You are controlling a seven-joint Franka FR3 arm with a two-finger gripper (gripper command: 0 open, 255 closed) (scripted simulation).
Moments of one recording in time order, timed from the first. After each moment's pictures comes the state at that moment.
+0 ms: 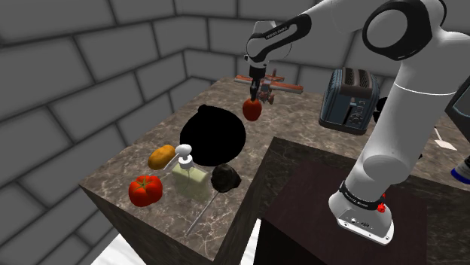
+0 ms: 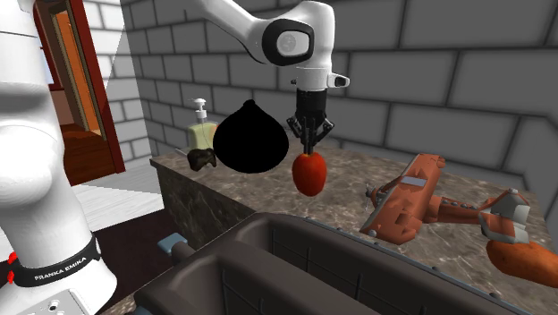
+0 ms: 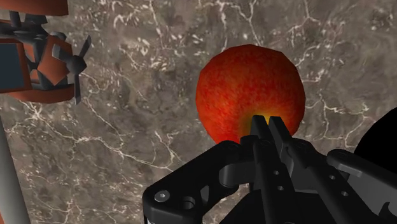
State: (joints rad) arm -0.02 0.09 -0.23 -2.00 0.11 2.12 -0.69
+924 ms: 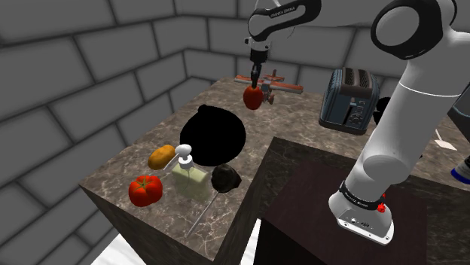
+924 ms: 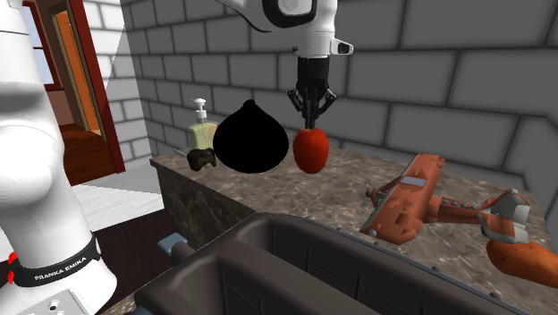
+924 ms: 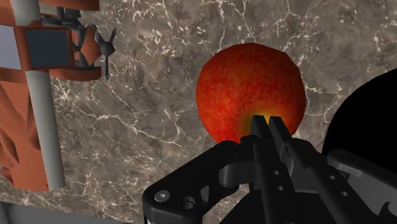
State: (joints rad) arm -0.02 0.05 -0.23 -1.87 0.09 1.94 -0.67
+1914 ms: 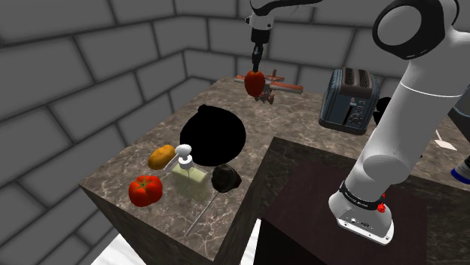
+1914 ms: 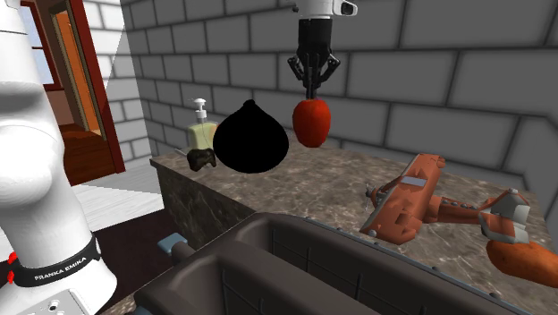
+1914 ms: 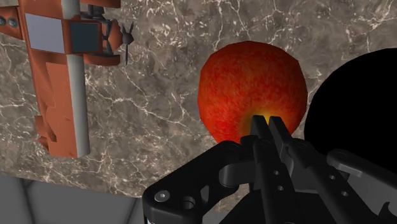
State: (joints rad) arm -0.02 0.04 -0.23 -1.68 0.08 1.75 -0.65
